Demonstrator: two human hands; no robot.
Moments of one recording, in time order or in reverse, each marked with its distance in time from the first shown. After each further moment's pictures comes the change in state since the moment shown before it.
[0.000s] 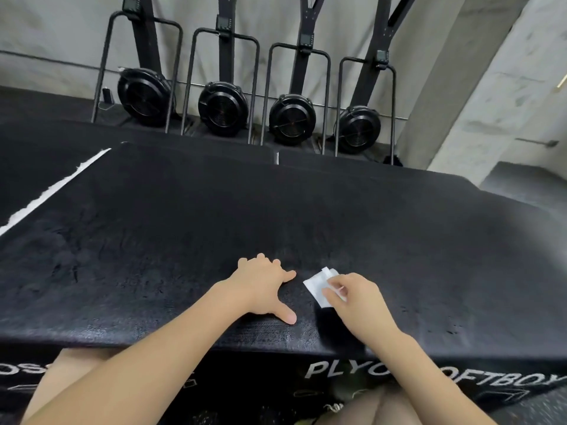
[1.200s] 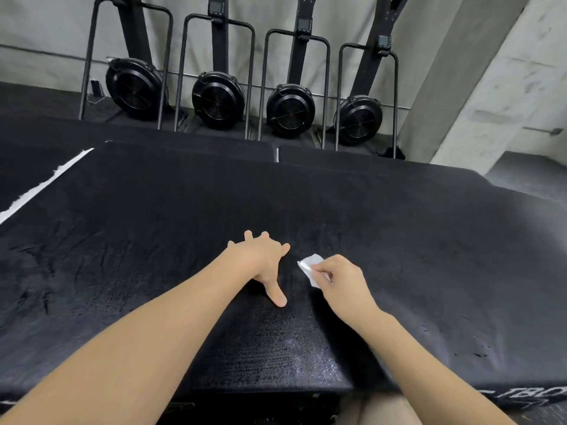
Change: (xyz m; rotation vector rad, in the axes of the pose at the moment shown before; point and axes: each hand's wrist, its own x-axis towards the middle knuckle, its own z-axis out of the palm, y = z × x) left_hand 0.073 -0.042 -0.046 0.000 -0.235 -0.193; right_hand 0.076 -0.015 0.034 0.117 -0.005 -0.092
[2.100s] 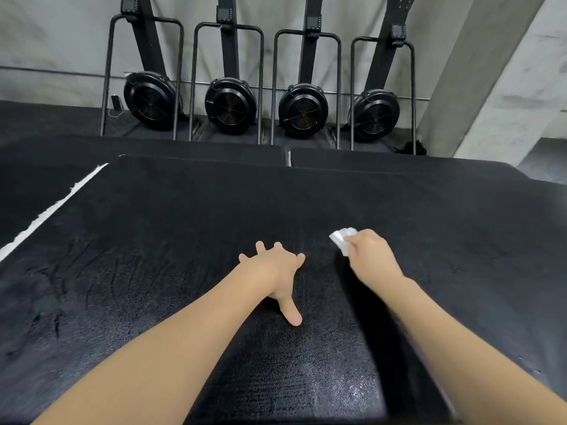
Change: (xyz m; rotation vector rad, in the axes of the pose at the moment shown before) left_hand -0.002 0.008 -0.008 -0.036 -0.037 -0.017; right_hand 0.088 0.032 -0.018 -0.303 0.061 -0.002
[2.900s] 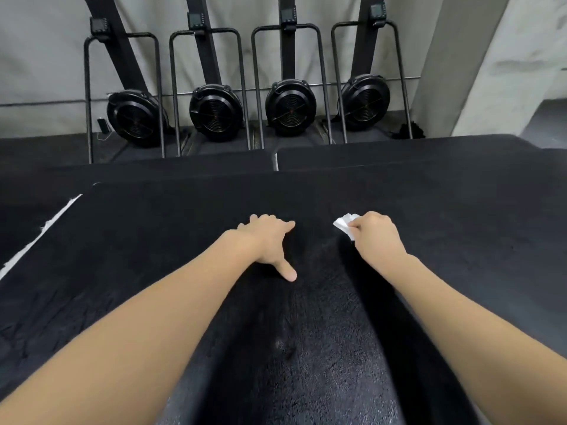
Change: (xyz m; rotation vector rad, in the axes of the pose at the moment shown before) left_hand 0.077 -0.020 -0.061 0.036 0.186 0.019; right_hand 0.053 0.025 -0.001 -0.018 0.065 0.128
